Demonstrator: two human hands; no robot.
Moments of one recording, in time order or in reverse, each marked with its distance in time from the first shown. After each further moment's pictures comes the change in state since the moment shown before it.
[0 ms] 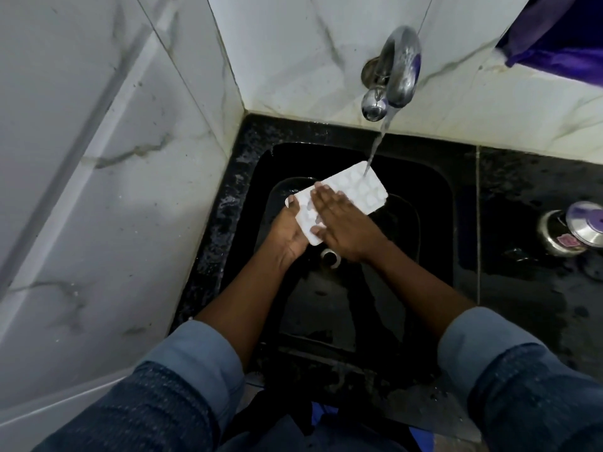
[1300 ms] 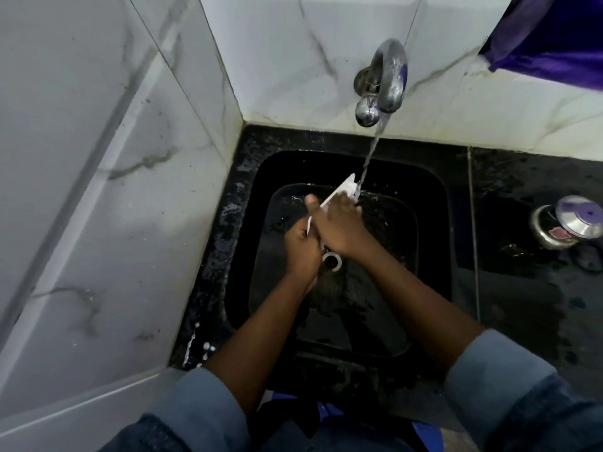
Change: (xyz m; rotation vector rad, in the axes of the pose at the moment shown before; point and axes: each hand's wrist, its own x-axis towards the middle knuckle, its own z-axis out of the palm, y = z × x) left_hand -0.062 -0.039 0.008 0.564 0.172 0.511; right_hand 0.011 -0.057 -0.044 0.476 -0.102 0.719
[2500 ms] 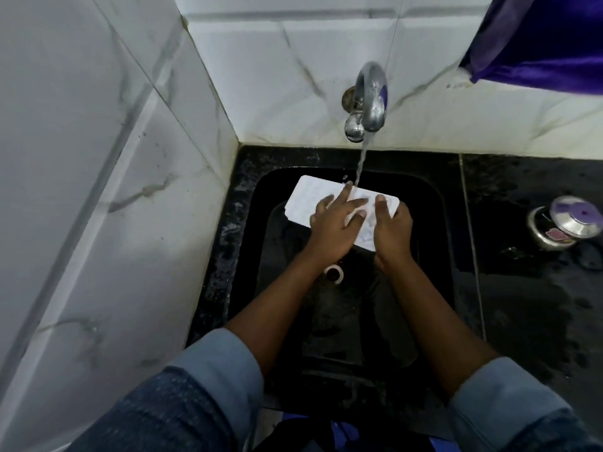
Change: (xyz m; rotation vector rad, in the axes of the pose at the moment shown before) left_hand 0.042 0.036 0.047 0.860 -0.416 0.433; right_hand -0.005 0.053 -0.029 1.106 0.655 0.090
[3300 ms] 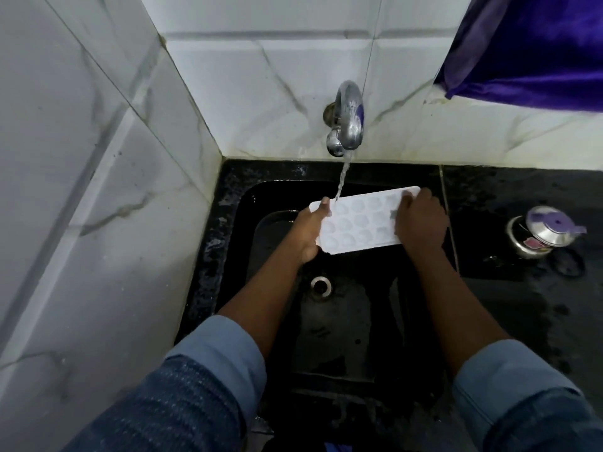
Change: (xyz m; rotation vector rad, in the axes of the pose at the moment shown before) left_hand 0.050 -0.017 0.001 -0.933 -0.048 -0.635; right_hand 0.079 -0.022 -0.058 -1.060 0.236 -0.308
